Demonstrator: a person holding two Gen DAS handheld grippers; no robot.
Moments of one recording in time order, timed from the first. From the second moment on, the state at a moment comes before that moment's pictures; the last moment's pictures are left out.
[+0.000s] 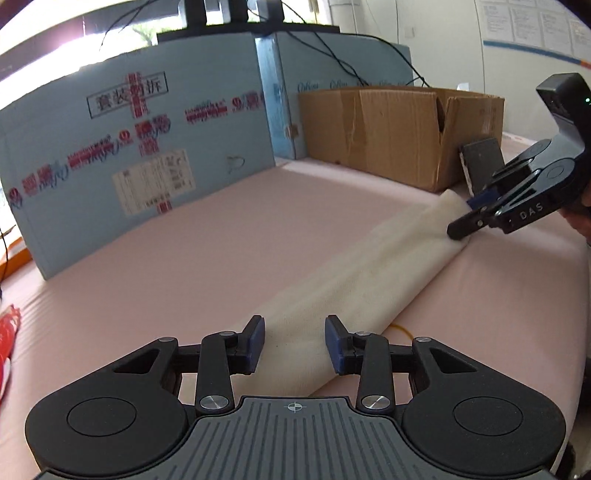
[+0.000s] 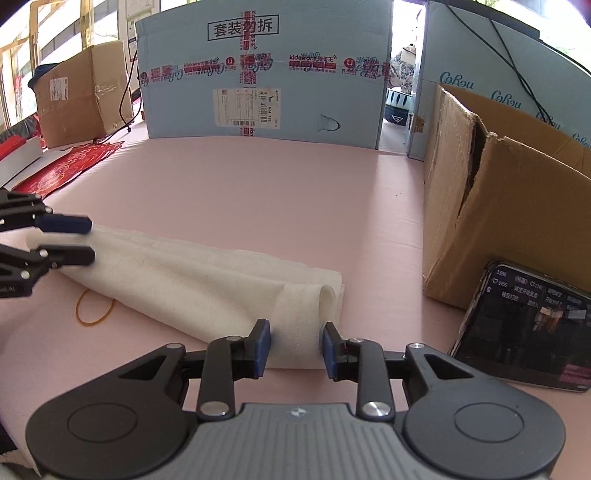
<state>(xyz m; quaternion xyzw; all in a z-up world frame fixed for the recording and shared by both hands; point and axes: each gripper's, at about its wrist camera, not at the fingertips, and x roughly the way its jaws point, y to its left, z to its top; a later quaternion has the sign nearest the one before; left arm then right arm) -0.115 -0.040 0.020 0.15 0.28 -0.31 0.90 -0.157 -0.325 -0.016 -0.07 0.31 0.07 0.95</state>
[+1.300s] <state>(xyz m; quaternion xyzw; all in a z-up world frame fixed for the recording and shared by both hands) -0.105 -0.003 0.015 0.10 0.29 -0.39 0.87 -0.181 -0.204 -0.055 -0.57 0.16 0.21 0.78</state>
